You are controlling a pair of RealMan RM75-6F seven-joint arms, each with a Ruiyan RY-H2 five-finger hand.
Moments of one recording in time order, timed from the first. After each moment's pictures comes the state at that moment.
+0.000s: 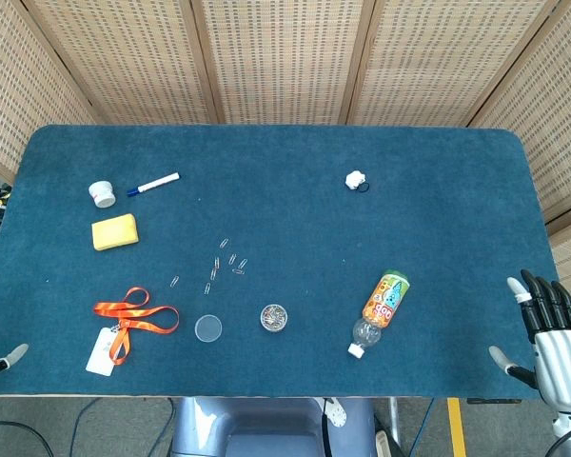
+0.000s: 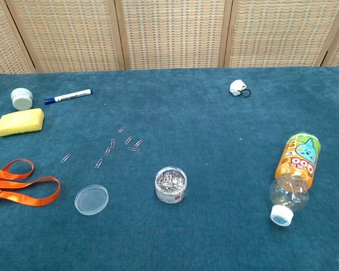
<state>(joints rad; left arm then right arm) 0.02 -1.01 -0.02 -1.75 1.53 1.58 -0.05 -0.01 -1.03 0.06 -1.81 -1.67 1.65 -0.13</state>
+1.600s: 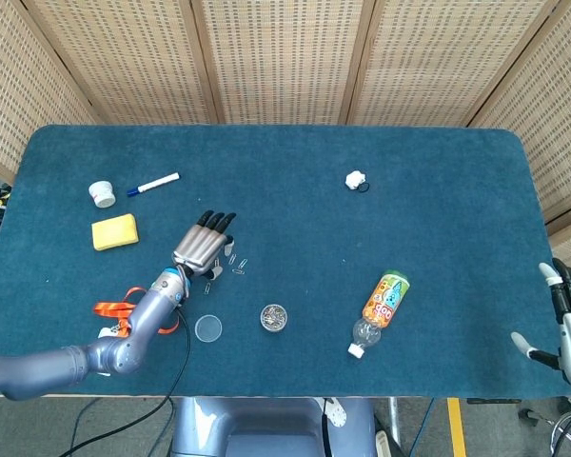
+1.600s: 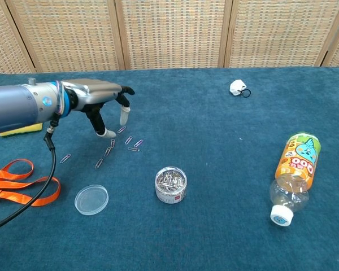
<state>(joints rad) -0.94 -1.59 -0.22 -1.38 0.79 0.76 0.65 0.03 -1.00 0.11 -1.76 -1.47 1.55 -0.01</state>
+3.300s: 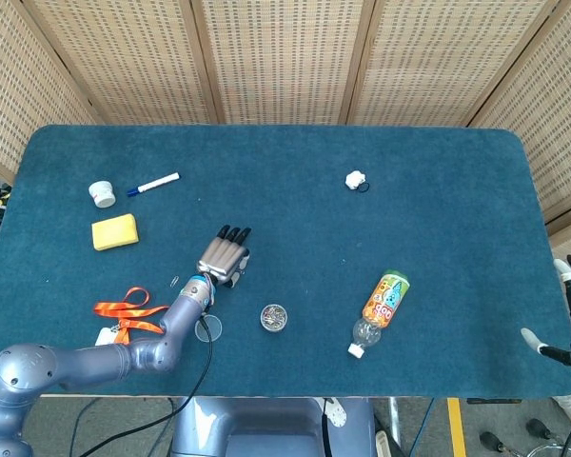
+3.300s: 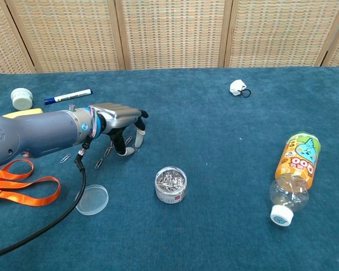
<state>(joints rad) -1.07 -1.78 -0.14 -1.18 0.61 0.77 0.69 0.03 -0.99 0.13 -1.74 -1.43 1.53 0.06</state>
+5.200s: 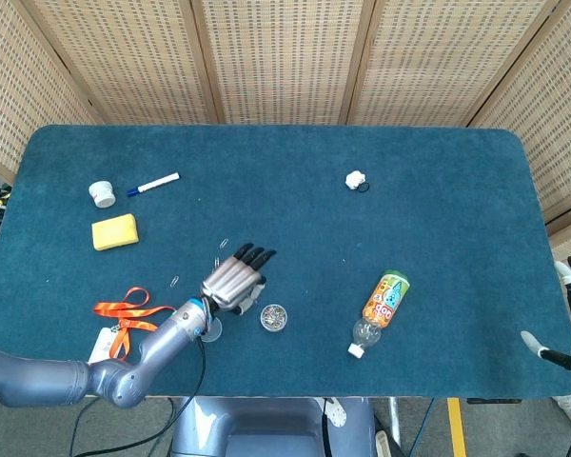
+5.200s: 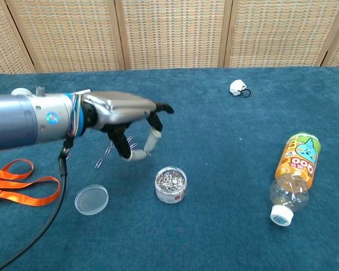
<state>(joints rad) -1.03 -1.53 -0.08 -1.69 0.84 0.85 0.64 0.02 -0.98 0.12 -1.75 -1.46 1.56 0.07</state>
